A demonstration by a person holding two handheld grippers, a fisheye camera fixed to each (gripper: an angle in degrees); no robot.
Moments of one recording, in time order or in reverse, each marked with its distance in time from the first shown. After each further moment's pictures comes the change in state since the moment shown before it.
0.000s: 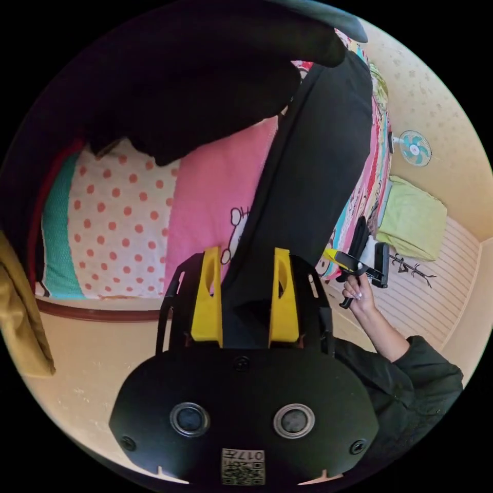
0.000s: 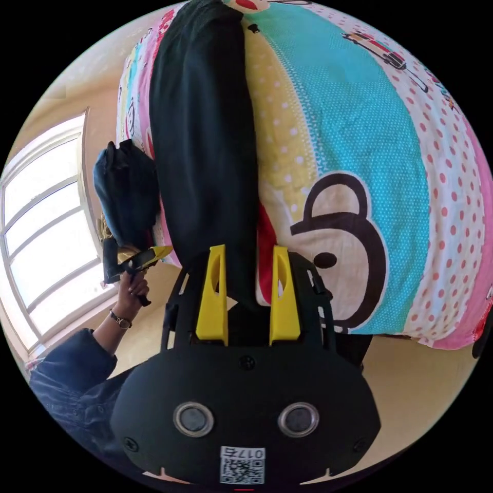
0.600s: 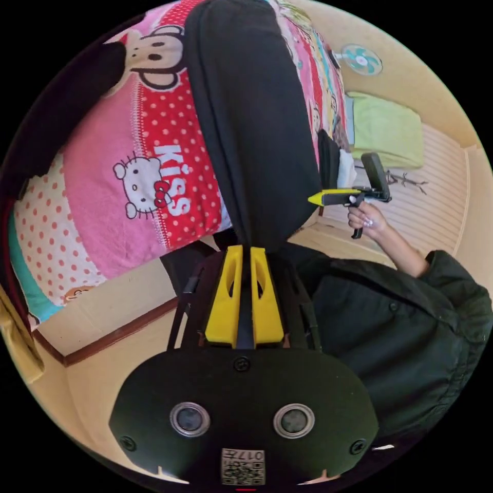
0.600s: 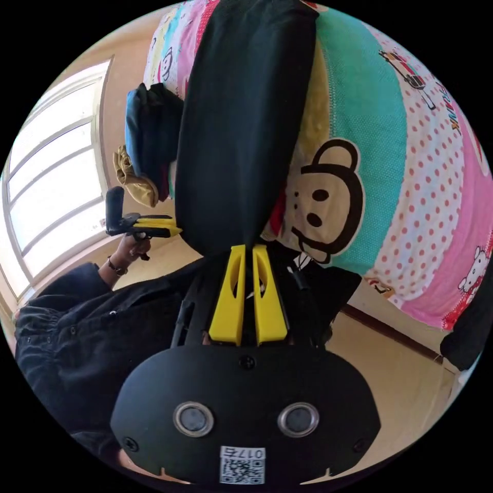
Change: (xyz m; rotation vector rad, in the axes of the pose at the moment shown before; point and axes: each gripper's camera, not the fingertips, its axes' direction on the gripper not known) left arm 0.062 0.089 0.089 -0.307 0.097 0.366; right arm 0.000 0.070 -0.081 -0.242 0.083 -0.222
